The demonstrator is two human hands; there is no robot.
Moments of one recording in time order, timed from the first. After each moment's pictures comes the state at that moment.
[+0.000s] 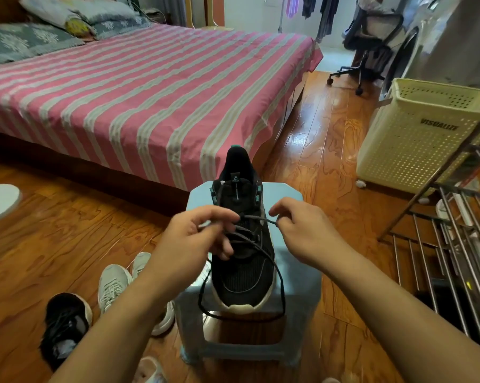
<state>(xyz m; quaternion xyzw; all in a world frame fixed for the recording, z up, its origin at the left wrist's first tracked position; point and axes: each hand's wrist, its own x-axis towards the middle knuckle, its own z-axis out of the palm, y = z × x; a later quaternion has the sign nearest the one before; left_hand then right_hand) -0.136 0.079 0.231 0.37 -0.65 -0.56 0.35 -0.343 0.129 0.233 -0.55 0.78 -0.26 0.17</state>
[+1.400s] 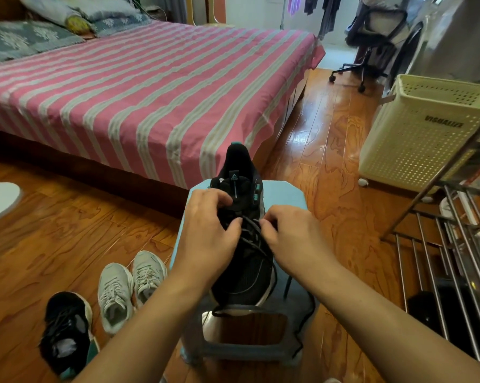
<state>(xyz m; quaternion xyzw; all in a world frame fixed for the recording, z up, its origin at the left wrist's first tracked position) -0.172 0.063 0.196 0.45 -0.77 -0.22 0.39 -0.321 0.130 0.217 -0.58 0.76 -0.27 0.09</state>
